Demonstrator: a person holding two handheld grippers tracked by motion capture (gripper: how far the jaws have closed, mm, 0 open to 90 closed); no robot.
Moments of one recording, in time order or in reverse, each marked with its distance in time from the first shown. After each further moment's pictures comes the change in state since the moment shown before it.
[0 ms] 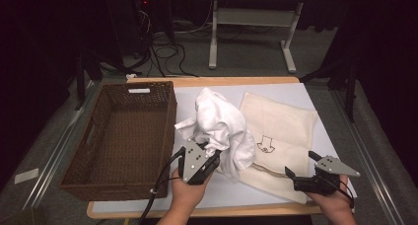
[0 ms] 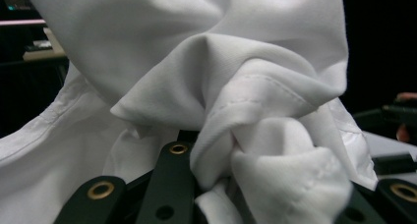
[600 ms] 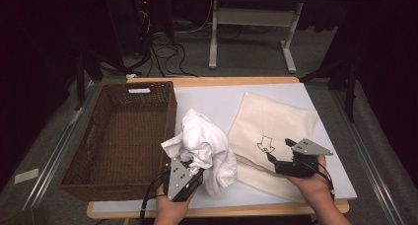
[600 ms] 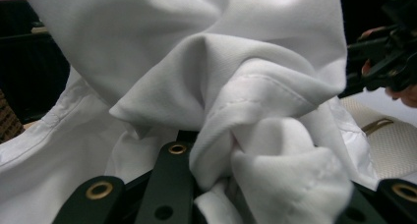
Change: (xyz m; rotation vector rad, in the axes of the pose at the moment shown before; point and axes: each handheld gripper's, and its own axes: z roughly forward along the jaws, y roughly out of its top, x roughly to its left) left arm 0.012 -0.048 -0.034 0.066 0.023 0.013; right arm 0.023 0.043 0.045 0.065 0.047 -0.039
